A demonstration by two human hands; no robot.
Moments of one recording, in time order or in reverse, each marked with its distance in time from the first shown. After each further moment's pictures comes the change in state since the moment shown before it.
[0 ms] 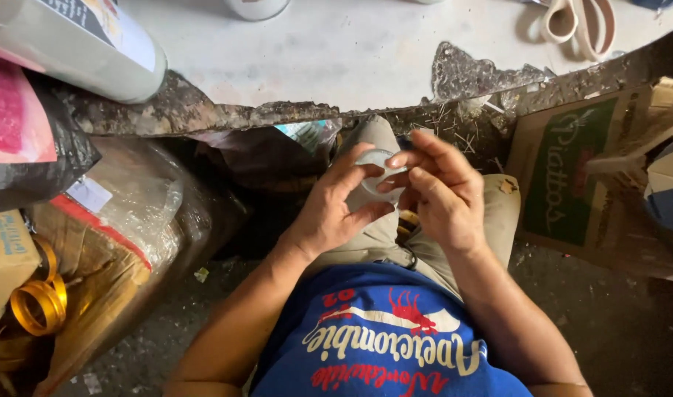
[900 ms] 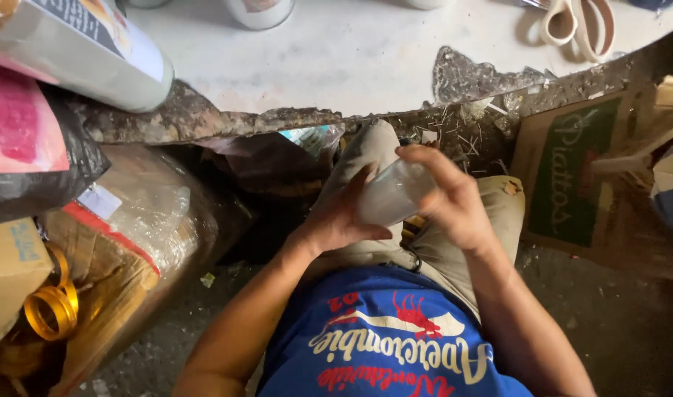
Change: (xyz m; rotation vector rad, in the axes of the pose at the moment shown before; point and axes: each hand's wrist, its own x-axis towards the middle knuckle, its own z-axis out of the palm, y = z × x) left_hand -0.007 -0.024 0.002 0.065 -0.410 -0.432; right_hand 0.005 -0.006 -0.038 -0.770 -0.215 0.029
